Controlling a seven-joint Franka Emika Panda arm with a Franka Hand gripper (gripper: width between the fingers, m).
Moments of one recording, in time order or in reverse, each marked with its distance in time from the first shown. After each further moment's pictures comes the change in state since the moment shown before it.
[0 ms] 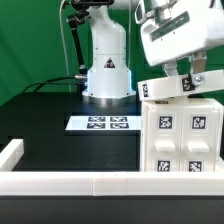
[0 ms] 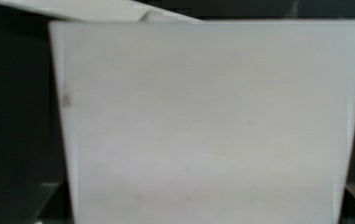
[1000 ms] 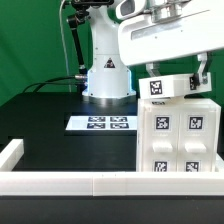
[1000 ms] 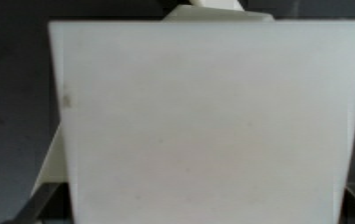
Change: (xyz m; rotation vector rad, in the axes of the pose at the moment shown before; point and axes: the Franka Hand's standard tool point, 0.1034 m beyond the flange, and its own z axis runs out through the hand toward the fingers) arm 0.008 0.004 -0.001 -0.056 0.026 -0.639
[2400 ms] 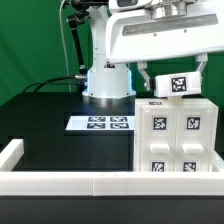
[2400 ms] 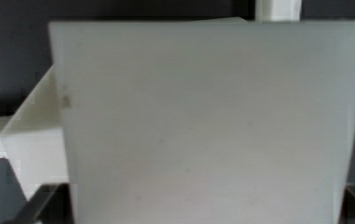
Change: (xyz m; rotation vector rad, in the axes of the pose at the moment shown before) arm 0.007 0.008 -0.001 -0.031 -0.003 -0.649
